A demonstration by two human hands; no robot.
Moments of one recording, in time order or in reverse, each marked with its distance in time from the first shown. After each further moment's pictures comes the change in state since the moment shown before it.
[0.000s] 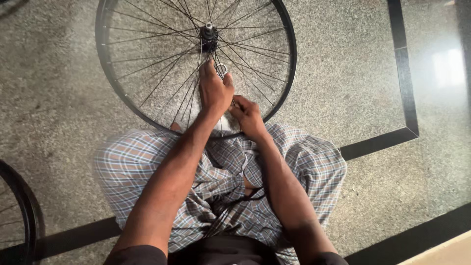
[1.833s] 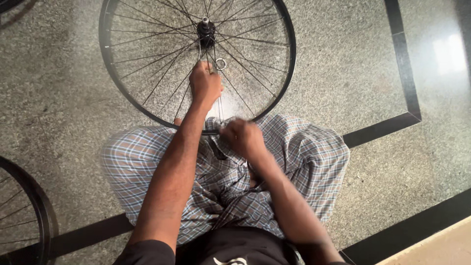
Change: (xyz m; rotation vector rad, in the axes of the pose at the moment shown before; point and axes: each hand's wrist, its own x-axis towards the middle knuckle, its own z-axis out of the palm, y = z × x) left_hand 0.013 -0.002 -0.028 -0.446 -0.073 -0.406; right_hand -0.076 -0.084 0.022 -0.641 -0.074 -0.040
